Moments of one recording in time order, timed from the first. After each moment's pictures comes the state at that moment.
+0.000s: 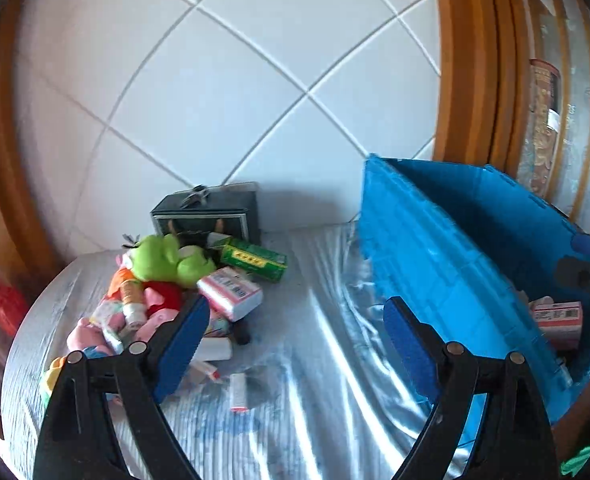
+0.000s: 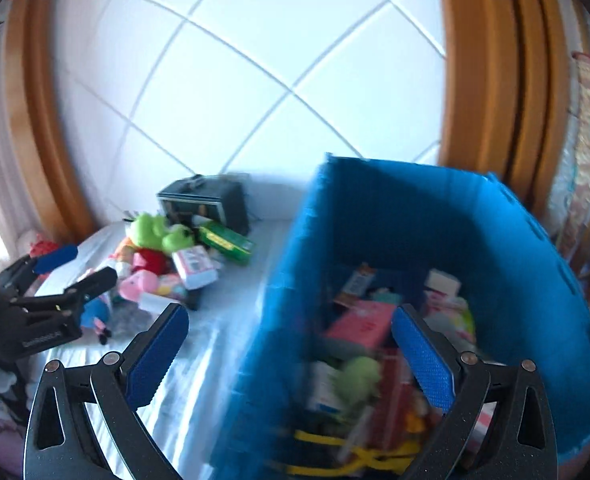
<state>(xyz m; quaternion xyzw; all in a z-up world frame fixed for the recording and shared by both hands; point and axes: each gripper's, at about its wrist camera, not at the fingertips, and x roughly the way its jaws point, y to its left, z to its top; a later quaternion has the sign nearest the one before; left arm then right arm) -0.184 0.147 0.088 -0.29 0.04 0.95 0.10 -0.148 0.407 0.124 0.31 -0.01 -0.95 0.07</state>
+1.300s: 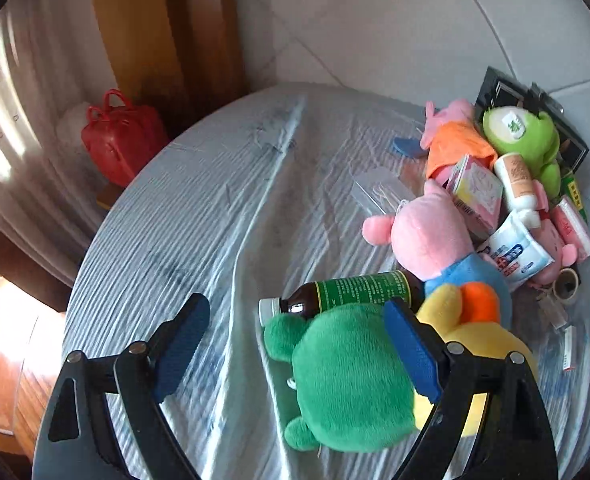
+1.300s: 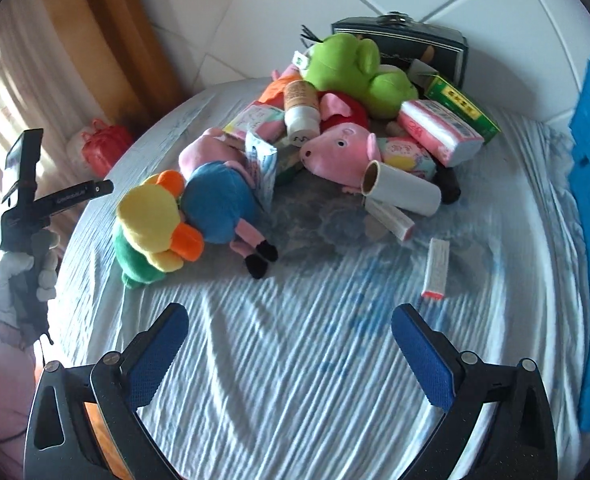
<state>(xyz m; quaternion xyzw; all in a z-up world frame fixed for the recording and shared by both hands) -0.308 -0.351 -0.127 -0.48 -0.05 0.87 -0.12 -0.212 0.014 -0.085 0.50 -0.02 -0.85 0.17</state>
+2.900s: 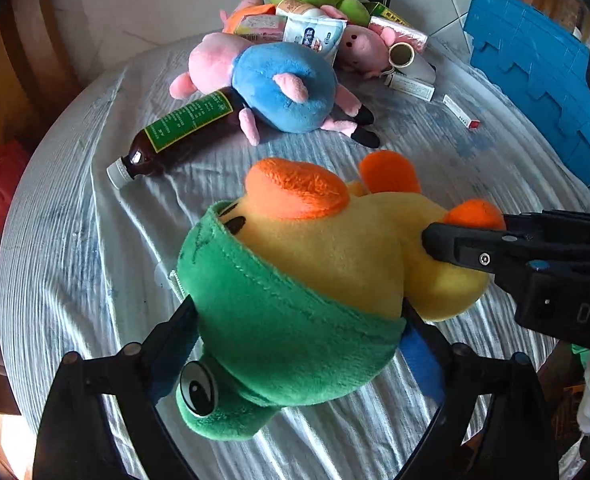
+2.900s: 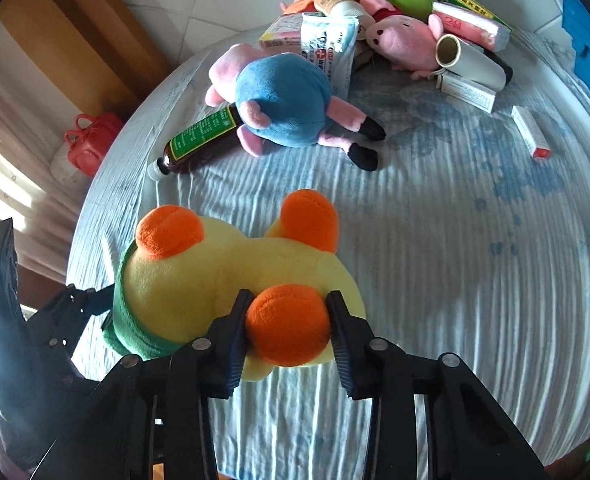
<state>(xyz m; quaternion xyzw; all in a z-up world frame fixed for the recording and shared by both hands) -0.139 -0.272 -0.186 -0.50 0.08 0.85 0.16 -0.146 -0.116 -0.173 0.54 -0.09 -0.83 0.13</state>
